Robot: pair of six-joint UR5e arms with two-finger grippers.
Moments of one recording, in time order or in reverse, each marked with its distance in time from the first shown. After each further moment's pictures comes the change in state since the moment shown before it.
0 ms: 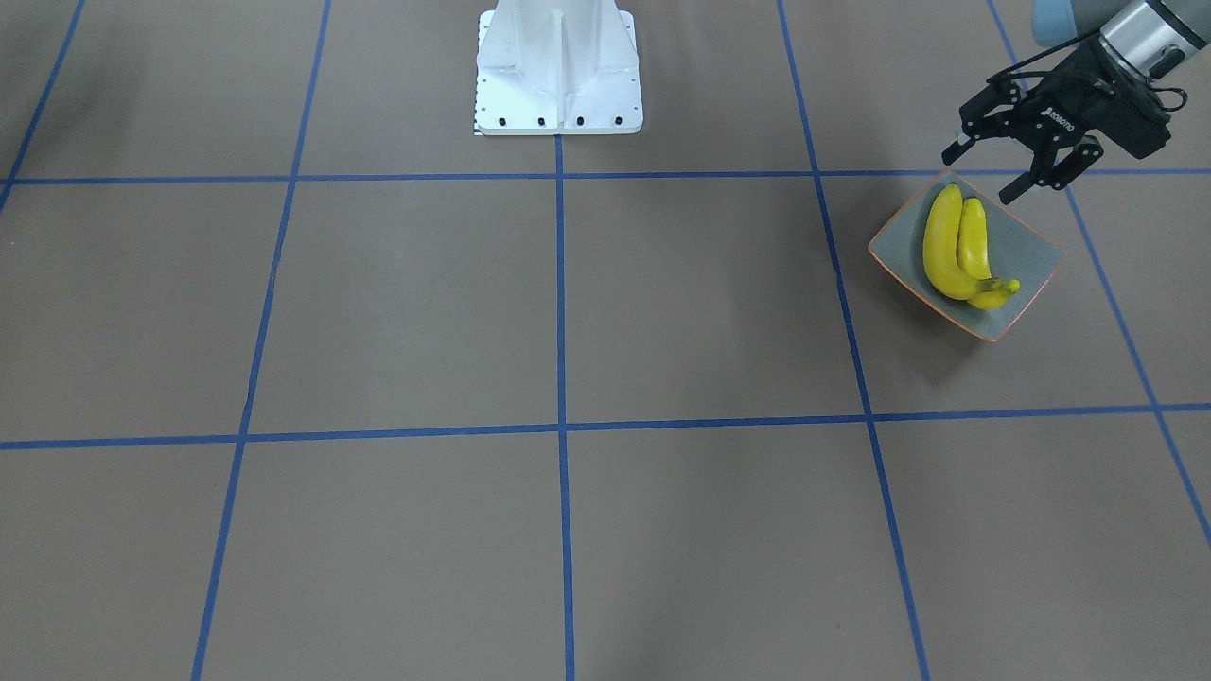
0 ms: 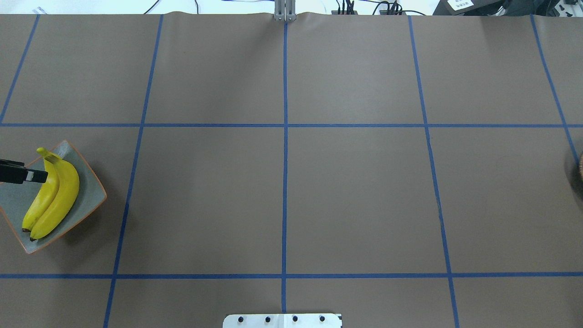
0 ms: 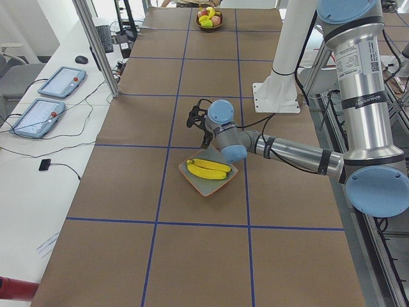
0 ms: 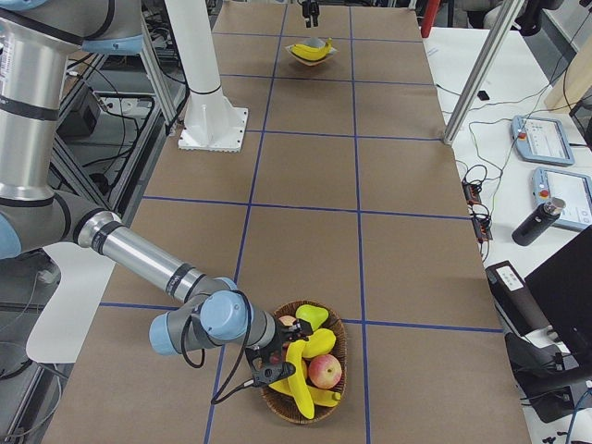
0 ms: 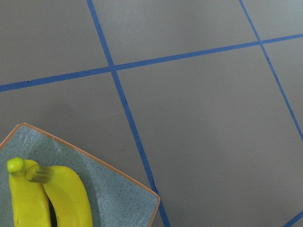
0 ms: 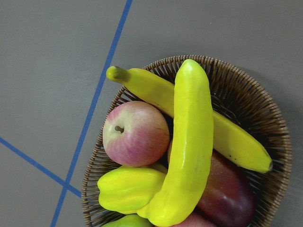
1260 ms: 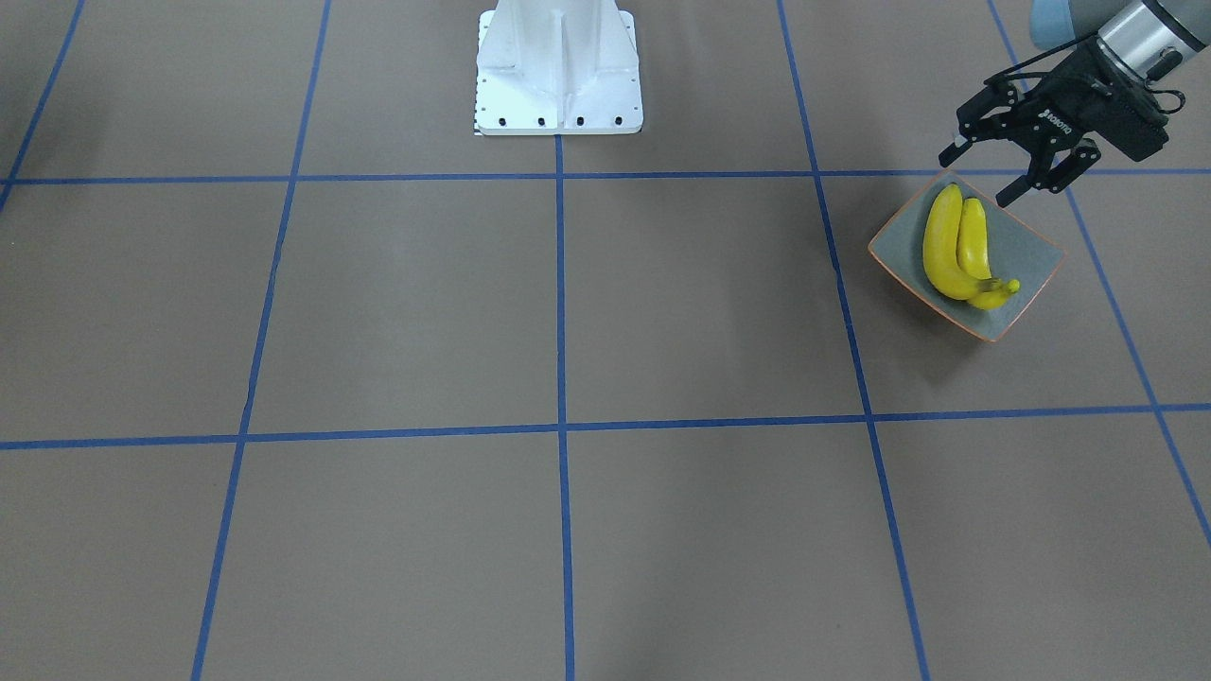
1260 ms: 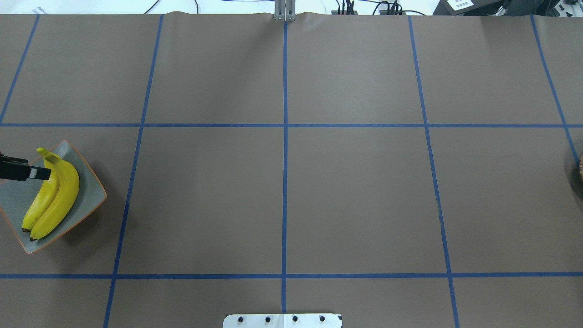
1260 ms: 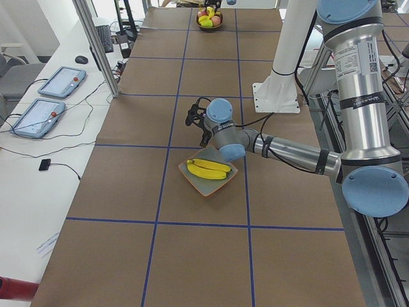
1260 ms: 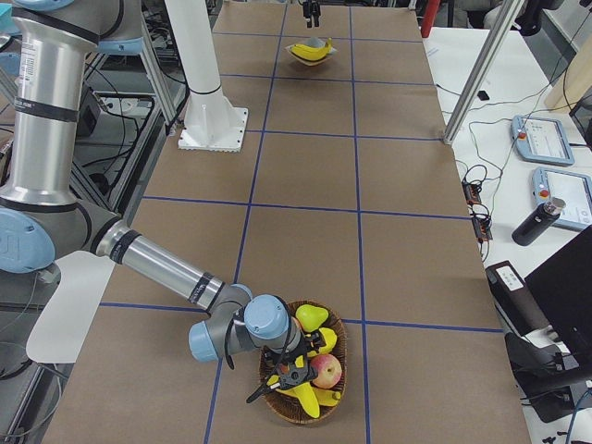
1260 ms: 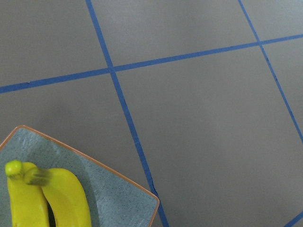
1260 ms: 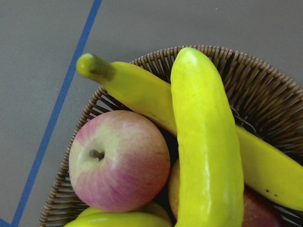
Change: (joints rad) left arm 0.000 -0.018 0.004 0.000 0.000 0.000; right arm -0.159 0.093 -0.157 0.051 -0.128 0.044
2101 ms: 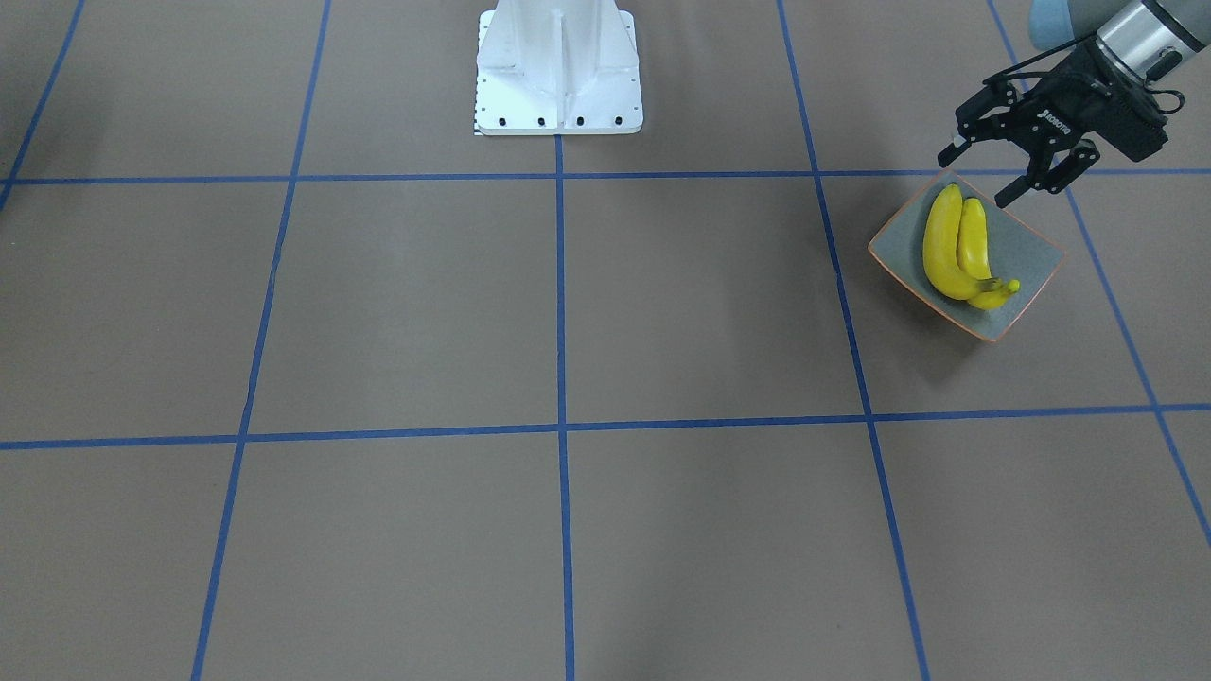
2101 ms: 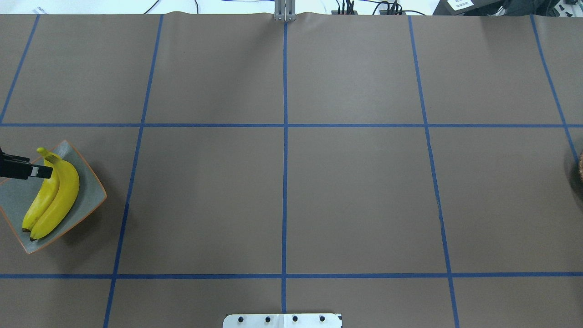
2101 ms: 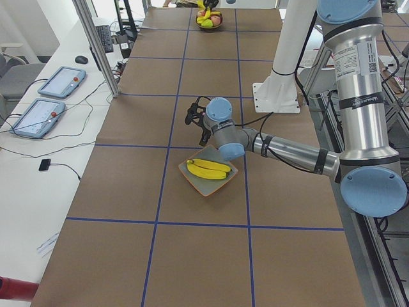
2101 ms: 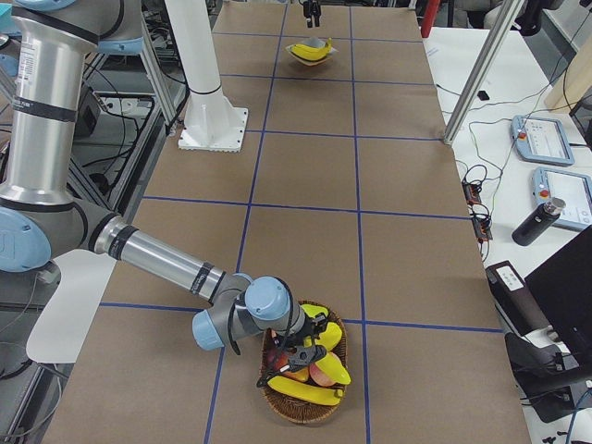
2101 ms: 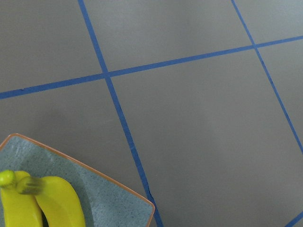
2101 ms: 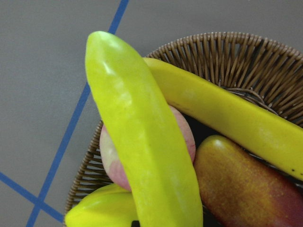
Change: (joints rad) left arm -0.001 -0.008 -0.001 0.000 -0.001 -0.003; right arm 0.003 -0.028 0.124 0.020 0.009 -0.038
